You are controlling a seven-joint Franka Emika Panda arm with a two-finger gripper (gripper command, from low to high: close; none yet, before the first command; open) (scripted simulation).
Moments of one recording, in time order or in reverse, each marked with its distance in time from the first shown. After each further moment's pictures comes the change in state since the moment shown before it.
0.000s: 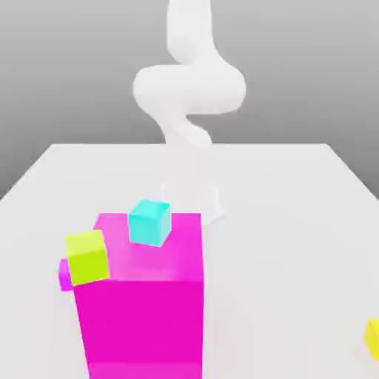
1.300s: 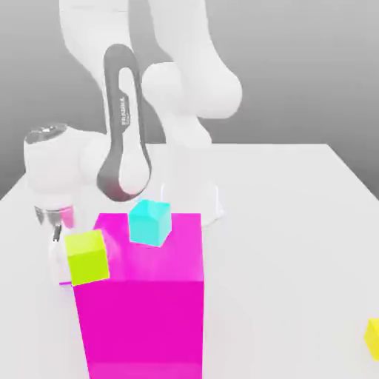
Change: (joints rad) arm -0.562 0.845 -0.082 -0.472 0.074 0.595 0.520
